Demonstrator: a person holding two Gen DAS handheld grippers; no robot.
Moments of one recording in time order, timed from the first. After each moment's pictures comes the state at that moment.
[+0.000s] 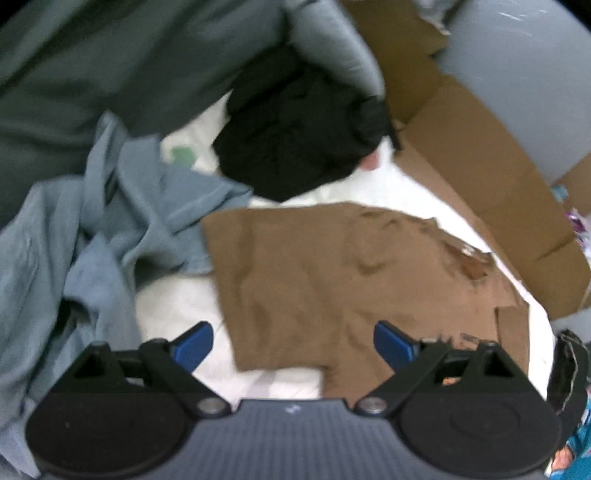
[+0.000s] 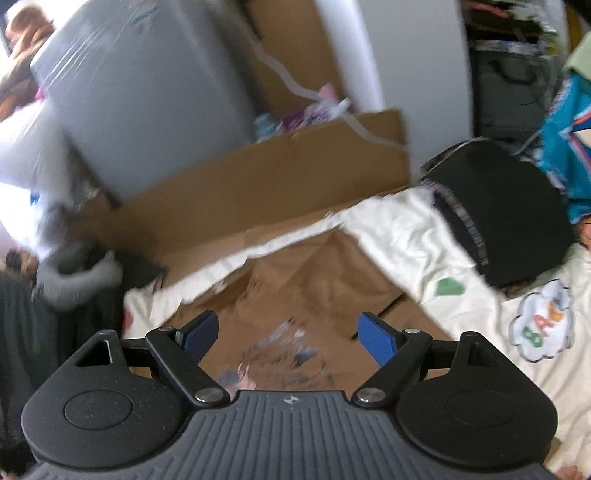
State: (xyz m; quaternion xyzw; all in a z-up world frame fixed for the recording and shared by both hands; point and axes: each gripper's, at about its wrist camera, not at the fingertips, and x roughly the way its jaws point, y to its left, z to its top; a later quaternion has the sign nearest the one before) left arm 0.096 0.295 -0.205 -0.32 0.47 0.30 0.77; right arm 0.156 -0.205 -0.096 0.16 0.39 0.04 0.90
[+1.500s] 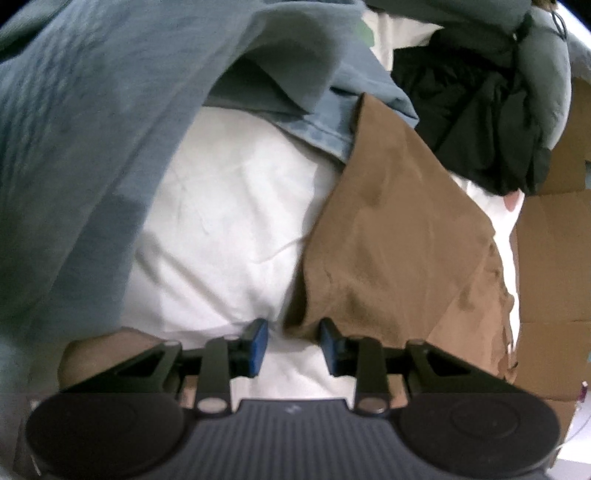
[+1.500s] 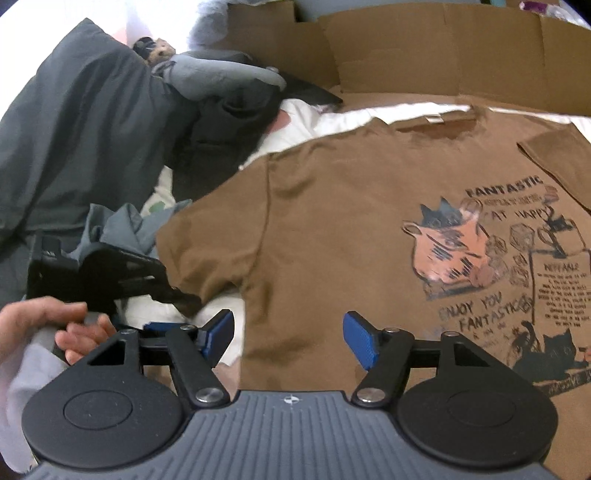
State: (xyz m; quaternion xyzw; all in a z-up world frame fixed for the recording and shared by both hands) left arm 0.043 0.311 -0.335 -0.56 0.39 0.39 0.62; right arm 0.110 0.019 -0.284 0.06 0.45 0.28 0.85
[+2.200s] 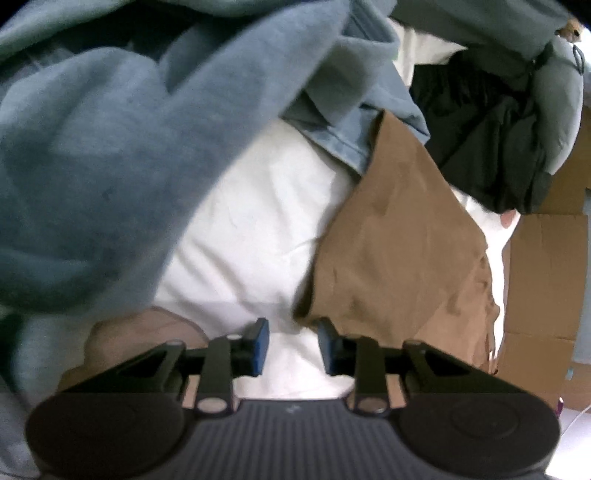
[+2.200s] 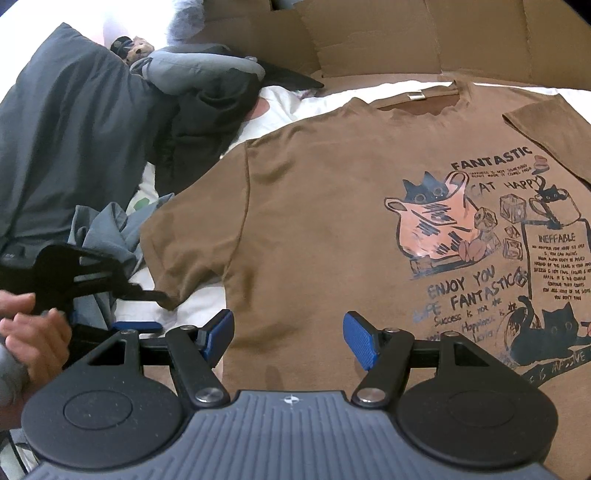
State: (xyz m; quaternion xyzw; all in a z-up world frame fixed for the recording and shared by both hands) left arm 0.007 0.308 -0.314 -0.61 0.38 0.38 0.59; right arm 0.113 0.012 -0.297 0.08 0.46 0.27 0.84
